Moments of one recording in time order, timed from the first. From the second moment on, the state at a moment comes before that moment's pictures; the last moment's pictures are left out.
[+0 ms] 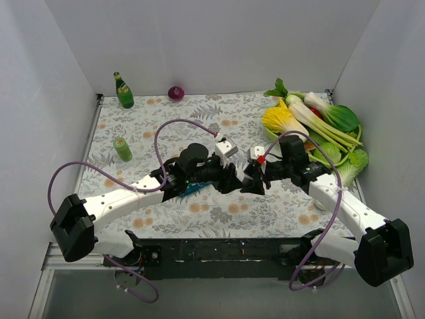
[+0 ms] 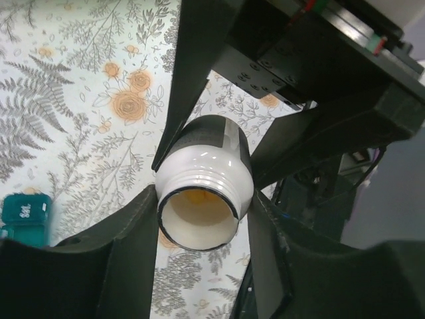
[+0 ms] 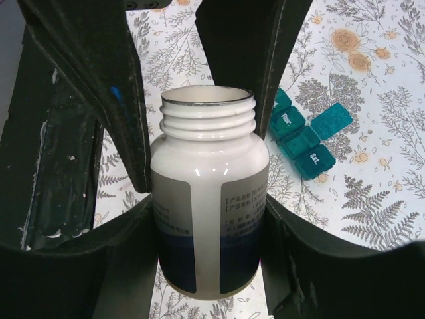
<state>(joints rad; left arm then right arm) -0.92 1.31 0.93 0.01 0.33 -0.23 0.46 1.12 0.77 -0.36 -1.02 -0.63</state>
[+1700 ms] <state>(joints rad) -0.86 1.29 0.86 0.11 0.33 -0.66 0.42 1.12 0.76 -0.25 -1.09 -0.47</state>
